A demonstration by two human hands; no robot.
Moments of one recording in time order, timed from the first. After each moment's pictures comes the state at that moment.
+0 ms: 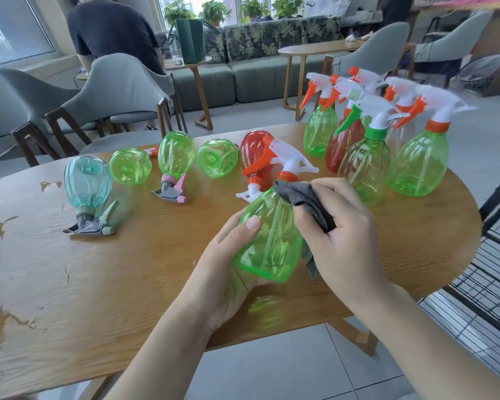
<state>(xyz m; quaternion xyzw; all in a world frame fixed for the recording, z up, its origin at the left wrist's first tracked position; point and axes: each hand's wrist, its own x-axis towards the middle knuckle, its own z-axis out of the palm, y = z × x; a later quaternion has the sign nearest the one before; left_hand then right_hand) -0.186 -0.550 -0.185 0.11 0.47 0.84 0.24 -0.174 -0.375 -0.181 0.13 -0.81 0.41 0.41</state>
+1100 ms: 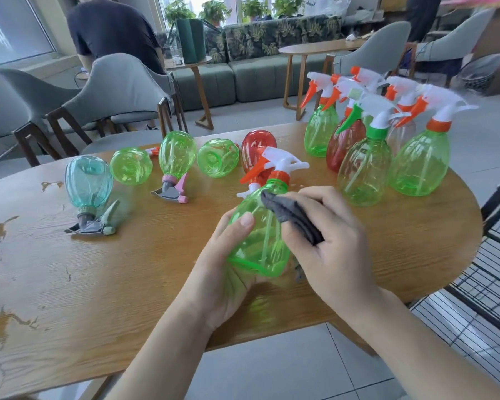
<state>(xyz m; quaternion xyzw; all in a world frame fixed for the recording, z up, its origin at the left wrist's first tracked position) -0.186 -0.551 -0.184 0.09 0.45 0.86 0.21 -0.170 -0.388 -0.183 0.17 -0.80 0.39 0.43</state>
